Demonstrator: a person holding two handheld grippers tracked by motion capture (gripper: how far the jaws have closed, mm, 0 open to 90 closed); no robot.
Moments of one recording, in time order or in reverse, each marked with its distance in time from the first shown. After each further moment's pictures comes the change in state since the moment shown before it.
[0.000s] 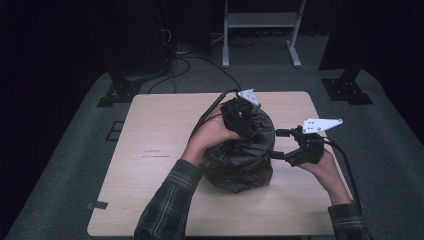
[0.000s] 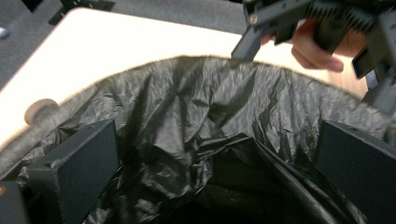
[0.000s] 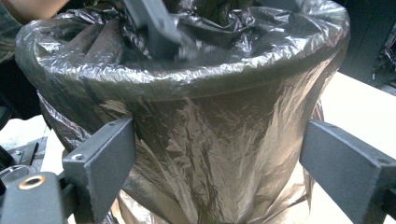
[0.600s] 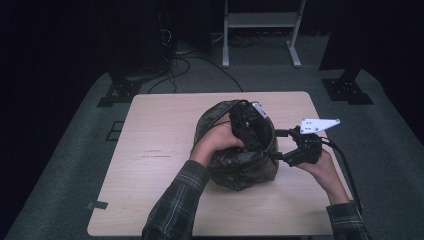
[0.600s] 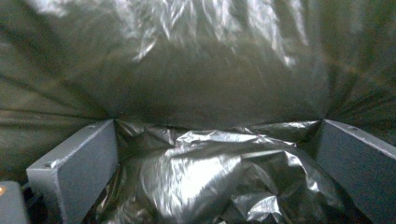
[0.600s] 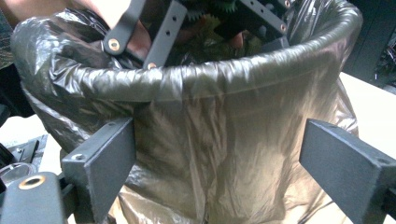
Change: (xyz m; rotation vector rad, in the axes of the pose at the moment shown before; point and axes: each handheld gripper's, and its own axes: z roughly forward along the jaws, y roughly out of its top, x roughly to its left) left arm 0.001 -0.007 0.043 0.229 -0.011 -0.004; right arm 0.000 -0.001 0.005 0.009 0.005 -0.006
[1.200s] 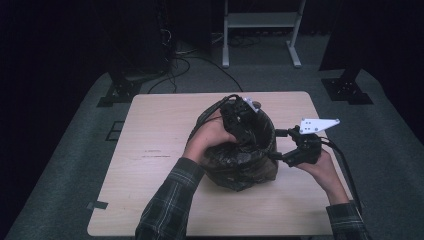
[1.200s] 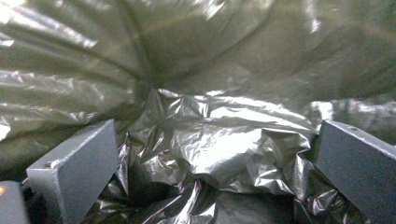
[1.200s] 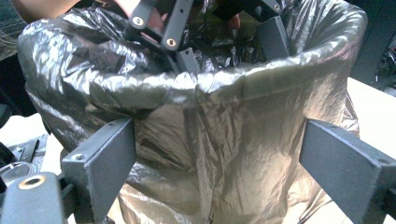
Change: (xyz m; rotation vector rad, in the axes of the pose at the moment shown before) left arm 0.015 -0.012 -0.024 0.025 0.086 -0.064; right arm 0.003 0.003 0.001 0.000 0.004 -0.007
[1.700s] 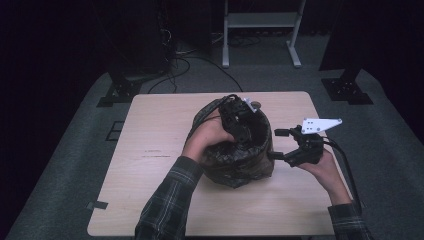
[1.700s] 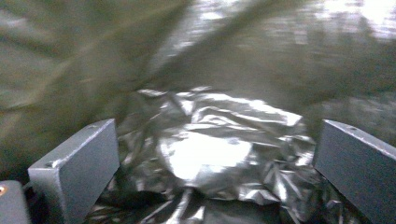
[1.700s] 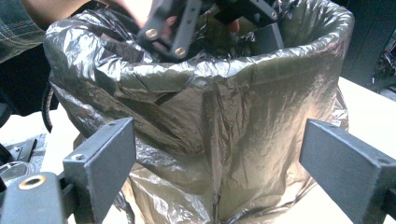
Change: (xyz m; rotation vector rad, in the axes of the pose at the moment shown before) left arm -0.003 -0.001 0.001 0.035 0.005 0.028; right arm 0.001 0.002 -0.005 -0.006 -0.007 -0.011
